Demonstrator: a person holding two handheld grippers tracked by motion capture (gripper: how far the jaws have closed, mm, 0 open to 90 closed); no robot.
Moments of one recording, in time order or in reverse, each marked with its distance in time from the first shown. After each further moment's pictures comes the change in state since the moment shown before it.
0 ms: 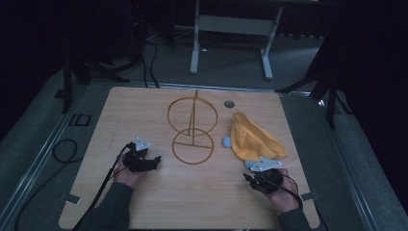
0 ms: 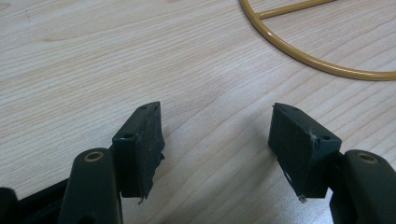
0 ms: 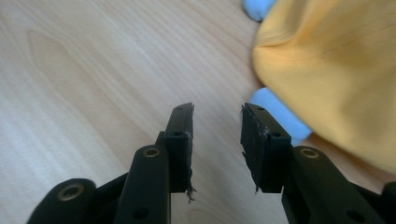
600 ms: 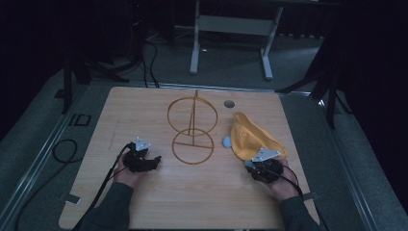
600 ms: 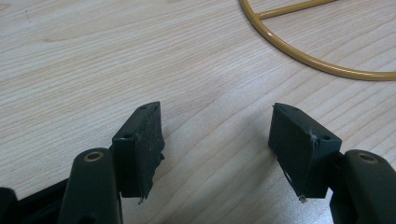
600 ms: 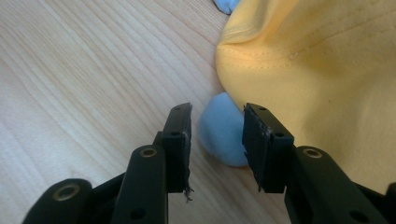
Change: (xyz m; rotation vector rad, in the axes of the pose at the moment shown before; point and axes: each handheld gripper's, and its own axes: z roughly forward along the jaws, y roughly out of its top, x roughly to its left) left arm 0.000 0.000 0.000 -0.004 0.000 -0.003; right arm -0.029 0.005 0.023 0.036 -0.010 -0.019
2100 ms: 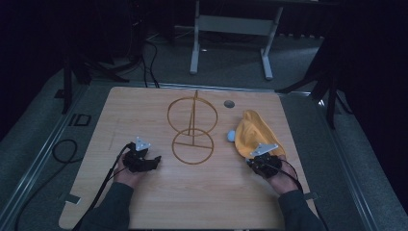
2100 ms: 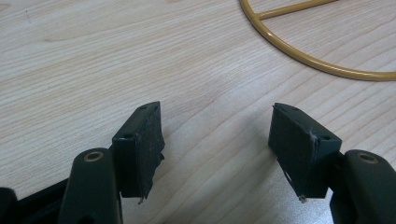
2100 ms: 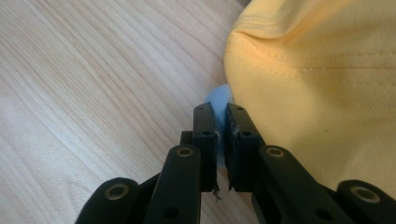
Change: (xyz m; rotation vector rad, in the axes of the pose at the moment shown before) left arm 0.000 0.000 0.000 -0.001 0.000 0.000; right arm -0.008 0.015 0.000 0.055 0.022 0.021
